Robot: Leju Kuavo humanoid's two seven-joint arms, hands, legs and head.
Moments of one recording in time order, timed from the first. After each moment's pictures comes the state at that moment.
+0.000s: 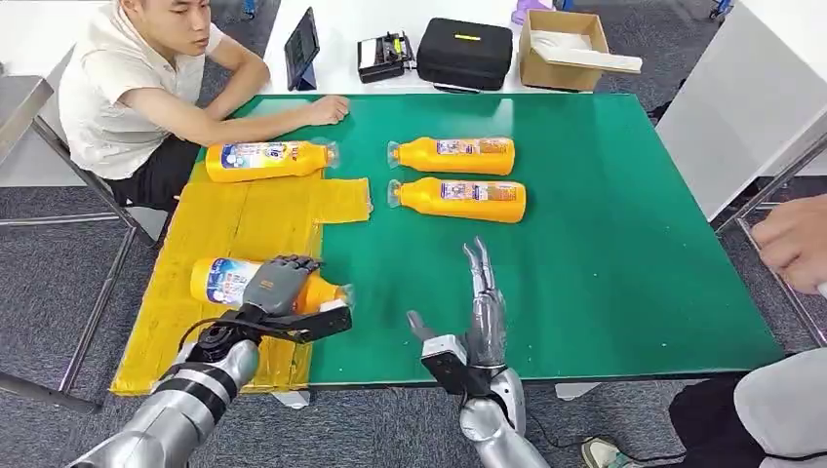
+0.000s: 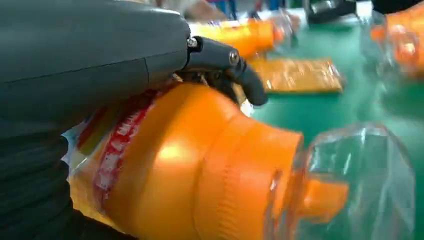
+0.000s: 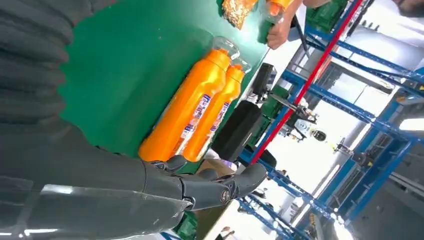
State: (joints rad) left arm -0.60 -0.07 -0.45 -0.59 -1.06 0.16 -0.17; right arm -0.11 0.16 0.40 -1.12 0.52 -0.59 -0.69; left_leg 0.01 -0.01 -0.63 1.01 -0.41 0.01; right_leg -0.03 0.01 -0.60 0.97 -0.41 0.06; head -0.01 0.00
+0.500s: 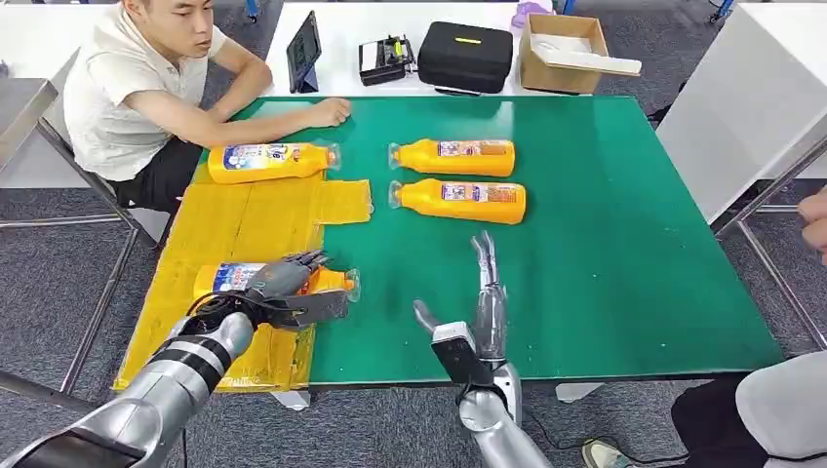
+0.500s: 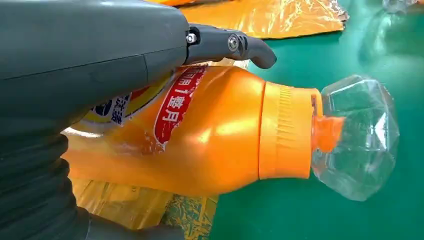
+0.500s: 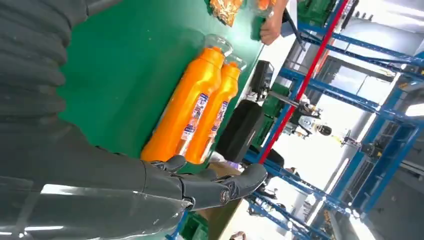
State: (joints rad) left arm -0.71 -0.07 -0.48 -0.48 -0.97 -0.11 -0.18; right arm -0.14 0.15 0.42 -1.11 0.41 -0.59 -0.70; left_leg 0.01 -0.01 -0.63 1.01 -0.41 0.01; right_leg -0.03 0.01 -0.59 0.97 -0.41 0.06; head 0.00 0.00
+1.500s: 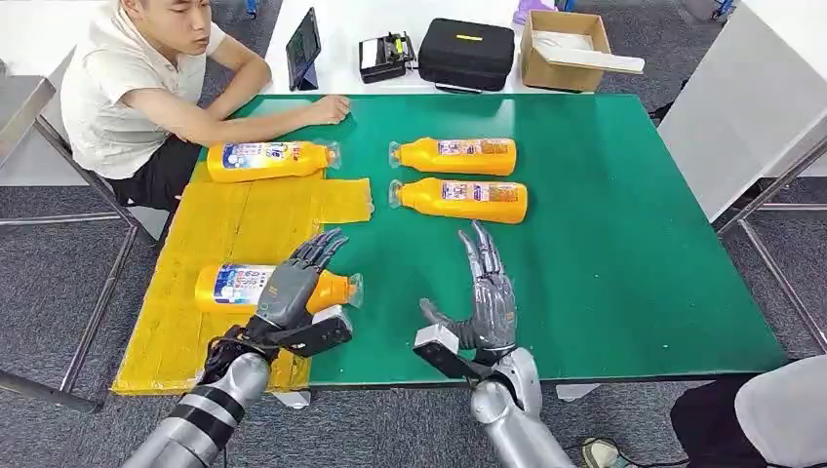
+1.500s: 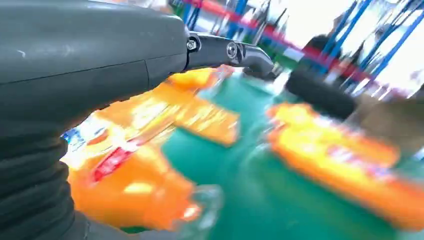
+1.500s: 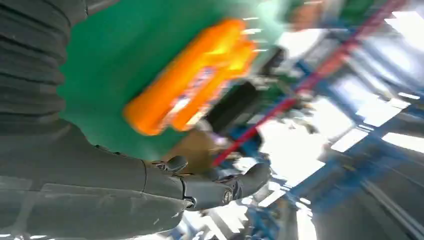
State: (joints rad) left arm -0.41 -0.07 -0.50 -0.95 -0.70 0.30 -0.42; right arm -0.18 0.13 0.30 -1.07 0.84 -0.61 -0.55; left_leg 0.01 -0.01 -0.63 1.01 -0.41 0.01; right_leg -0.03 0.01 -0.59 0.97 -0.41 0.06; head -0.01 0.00
